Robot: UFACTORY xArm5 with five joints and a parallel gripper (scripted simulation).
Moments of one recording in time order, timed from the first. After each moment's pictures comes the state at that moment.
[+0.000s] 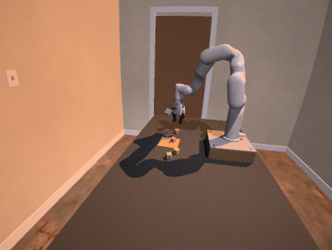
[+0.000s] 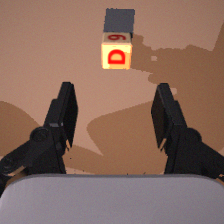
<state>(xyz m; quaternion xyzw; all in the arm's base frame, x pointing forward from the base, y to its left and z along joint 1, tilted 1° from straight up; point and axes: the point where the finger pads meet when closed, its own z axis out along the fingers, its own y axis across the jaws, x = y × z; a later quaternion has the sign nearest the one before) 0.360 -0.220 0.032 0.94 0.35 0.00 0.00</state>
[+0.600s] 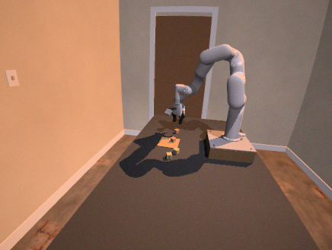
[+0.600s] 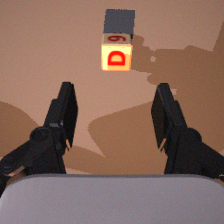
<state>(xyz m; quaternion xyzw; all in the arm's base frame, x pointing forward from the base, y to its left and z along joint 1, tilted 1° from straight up) 0.360 -0.220 0.029 0.94 0.35 0.00 0.00</state>
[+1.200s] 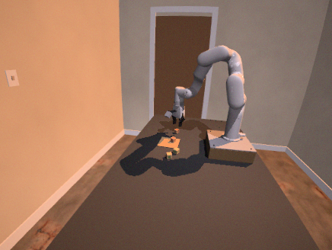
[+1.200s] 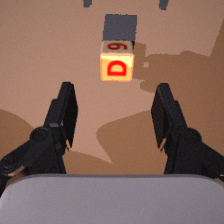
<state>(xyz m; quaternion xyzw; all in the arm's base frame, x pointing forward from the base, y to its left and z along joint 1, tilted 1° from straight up) 0.360 -0.221 0.009 0.94 0.35 0.00 0.00</state>
